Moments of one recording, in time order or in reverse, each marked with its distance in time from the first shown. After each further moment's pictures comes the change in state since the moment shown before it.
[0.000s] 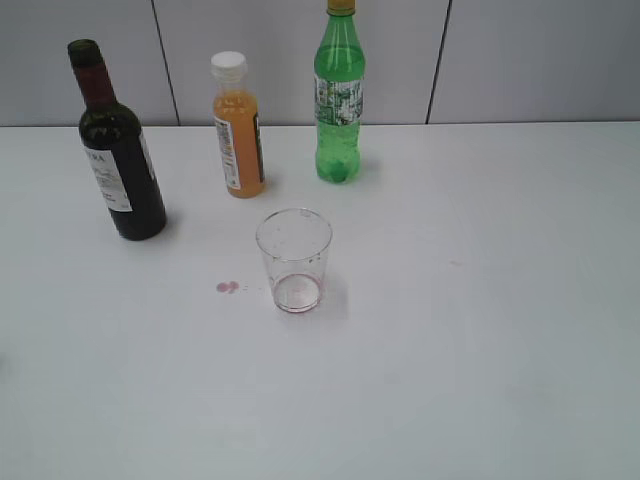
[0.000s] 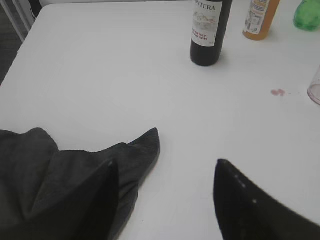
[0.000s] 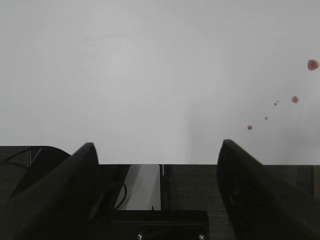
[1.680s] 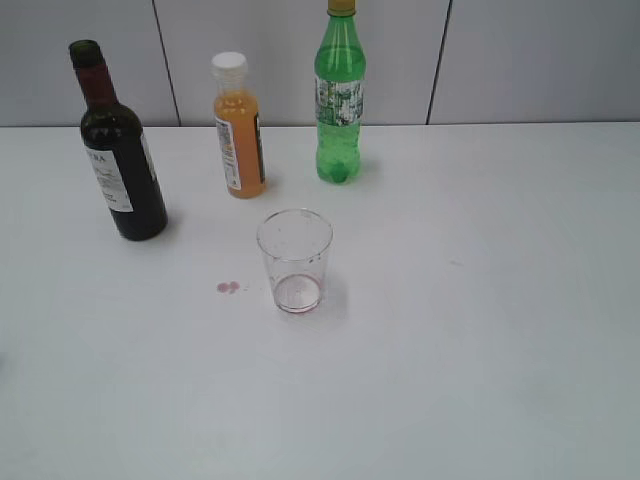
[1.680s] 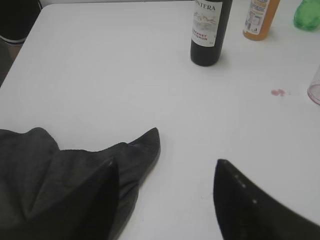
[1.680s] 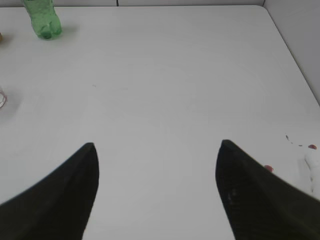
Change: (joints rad) left arm 0.000 0.000 0.000 0.000 -0.001 0.000; right arm 0.000 -0.971 0.268 0.020 -0.135 -0.001
